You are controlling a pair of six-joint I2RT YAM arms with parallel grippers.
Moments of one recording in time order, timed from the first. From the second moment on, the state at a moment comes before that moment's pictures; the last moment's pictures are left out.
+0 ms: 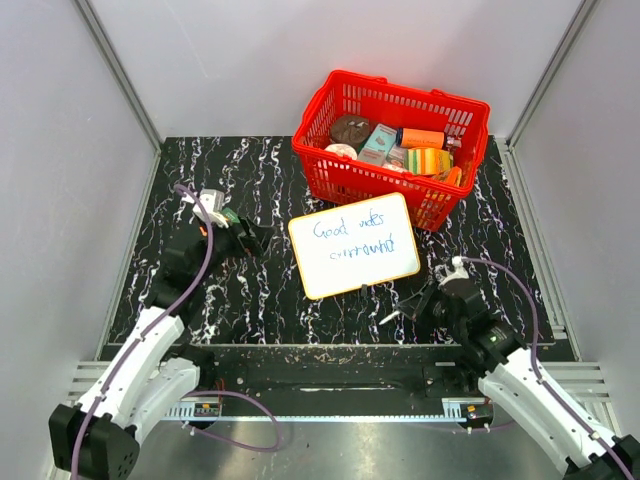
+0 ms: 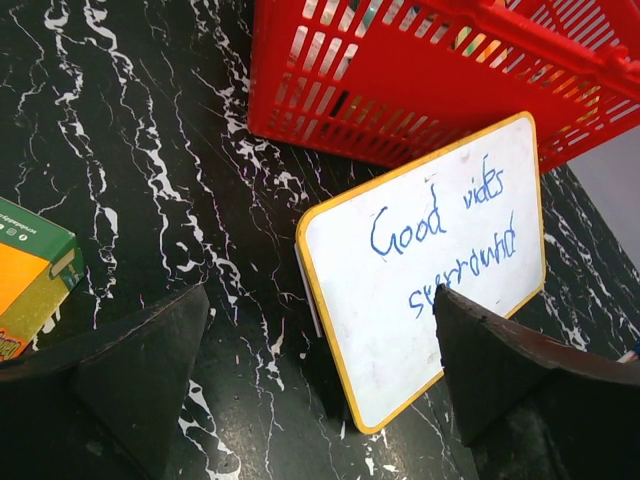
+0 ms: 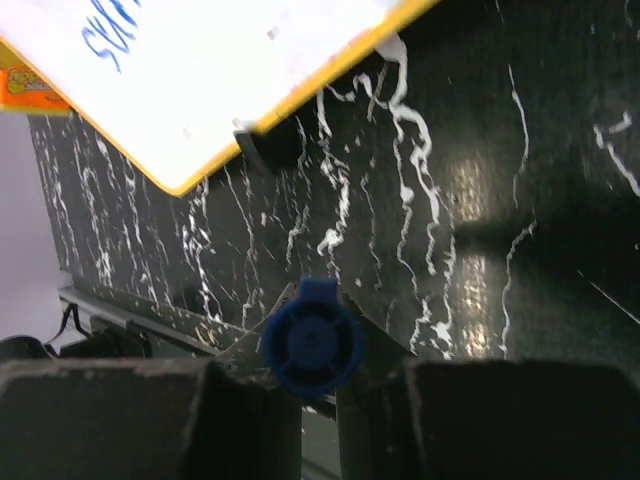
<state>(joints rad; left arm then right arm) -0.29 0.79 0.58 0.01 0.21 -0.38 0.54 0.45 0.29 -0.43 -0.07 0.94</state>
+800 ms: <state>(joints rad) -0.29 0.77 0.68 -0.21 -0.06 -0.43 0.53 0.66 0.59 -0.43 0.21 0.70</state>
